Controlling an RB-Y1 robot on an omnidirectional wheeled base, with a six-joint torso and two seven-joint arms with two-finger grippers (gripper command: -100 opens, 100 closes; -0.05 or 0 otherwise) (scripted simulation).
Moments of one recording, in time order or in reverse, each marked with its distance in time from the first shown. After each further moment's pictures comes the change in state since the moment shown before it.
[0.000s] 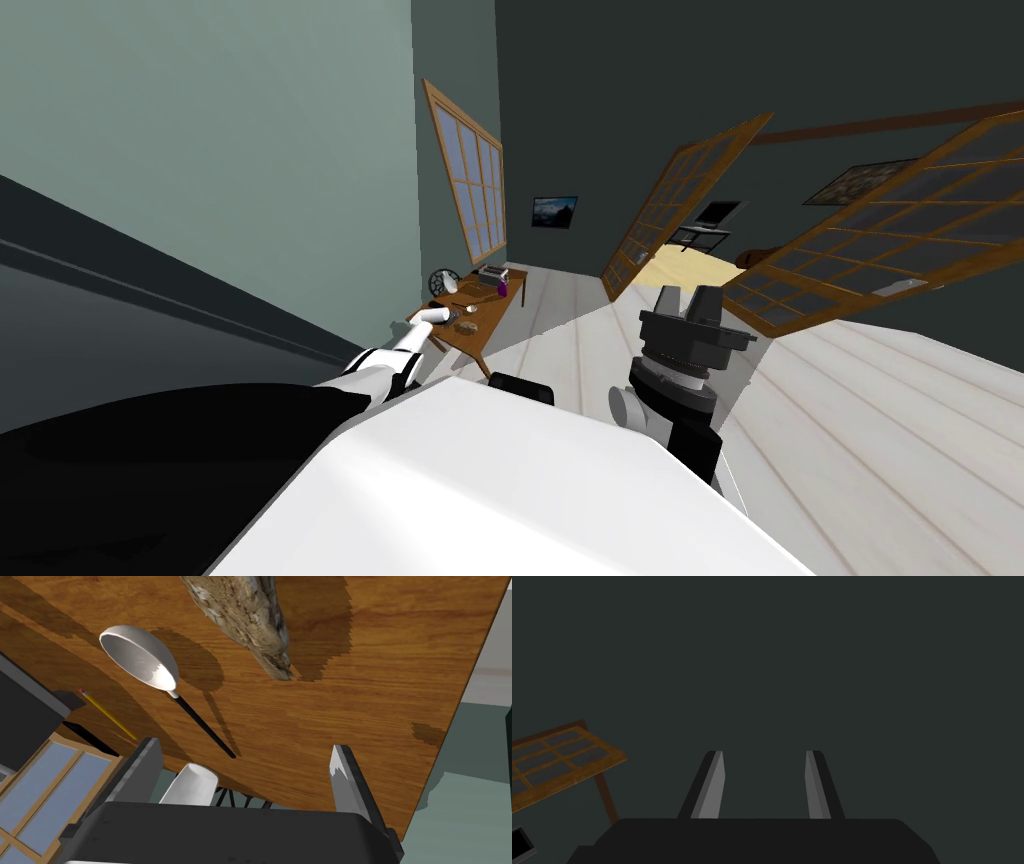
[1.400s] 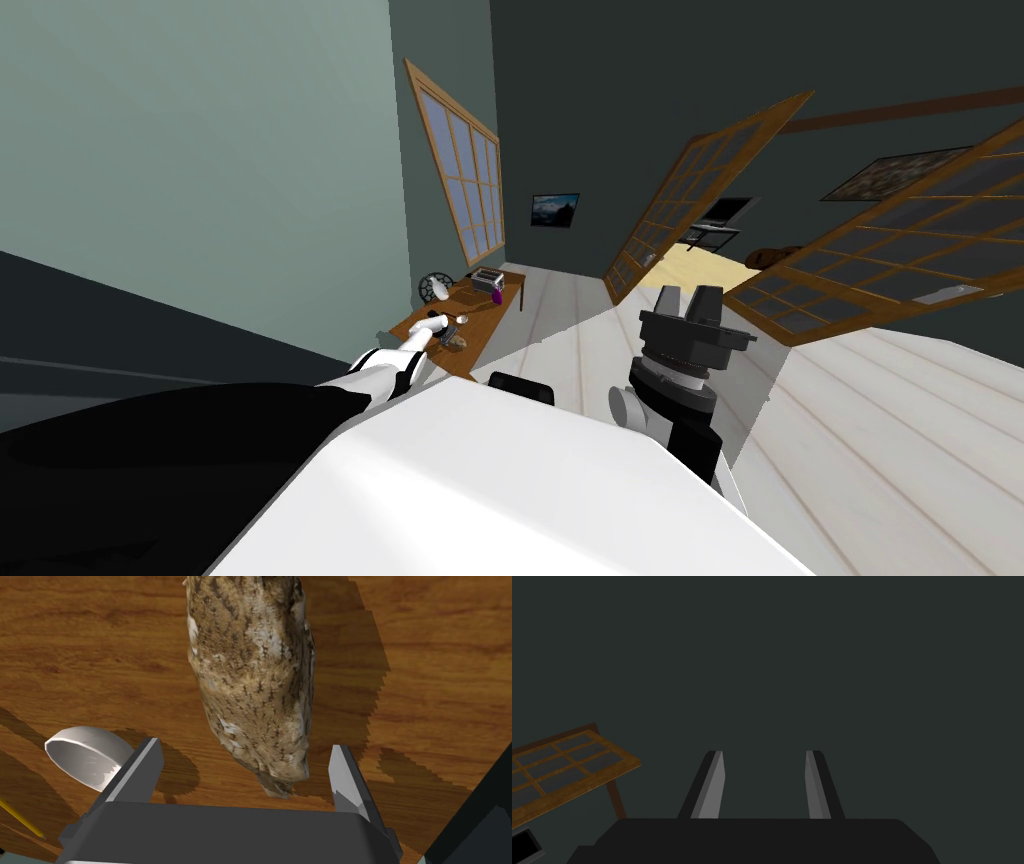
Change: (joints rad) left arm -0.016 -0.028 0.049 0.213 0.044 0.133 0.021; right arm 0.000 0.000 0.000 0.000 0.000 0.000 0.000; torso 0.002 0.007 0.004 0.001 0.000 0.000
